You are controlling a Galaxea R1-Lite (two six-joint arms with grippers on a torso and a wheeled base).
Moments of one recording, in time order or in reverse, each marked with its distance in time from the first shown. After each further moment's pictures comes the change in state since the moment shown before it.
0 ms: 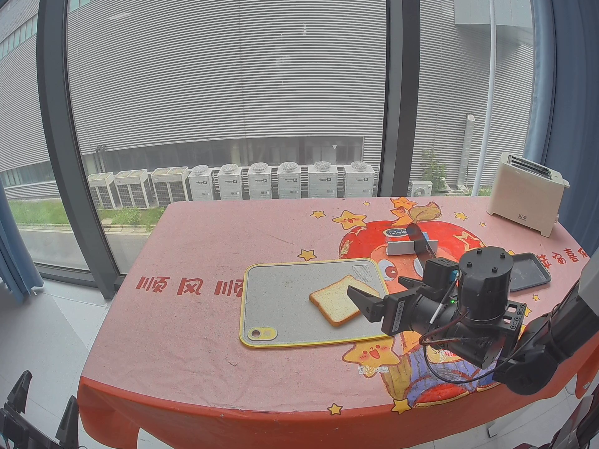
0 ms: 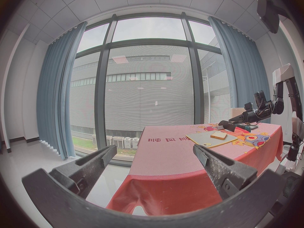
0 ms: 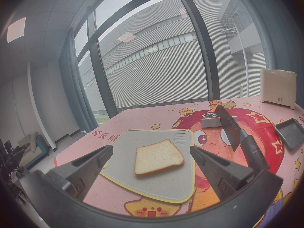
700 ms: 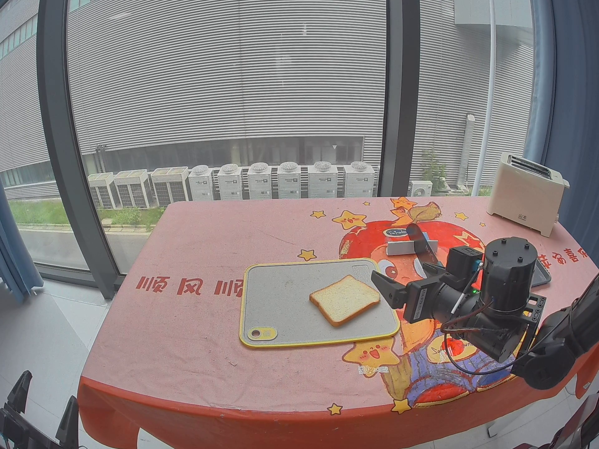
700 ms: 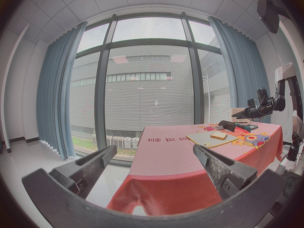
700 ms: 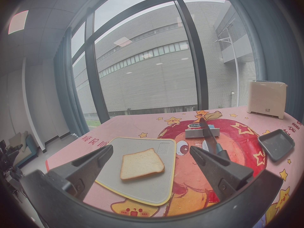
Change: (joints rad) left arm 0.000 0.000 0.000 0.000 0.000 0.000; right arm -0.039 -0.079 0.034 0.009 -0.066 -0.056
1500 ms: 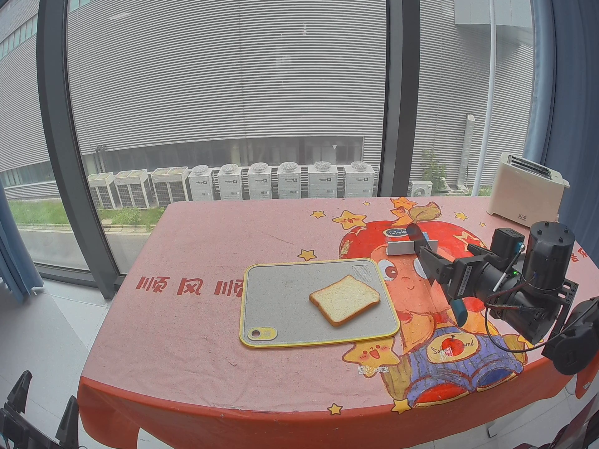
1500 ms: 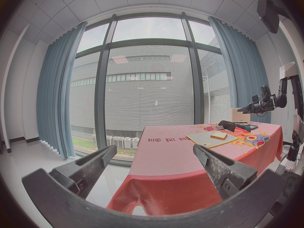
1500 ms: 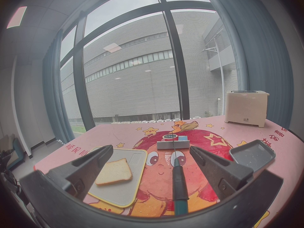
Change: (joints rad) left arm 0.000 0.000 0.000 0.000 0.000 0.000; right arm -0.157 -0.120 0.062 0.009 -0.001 -0.054
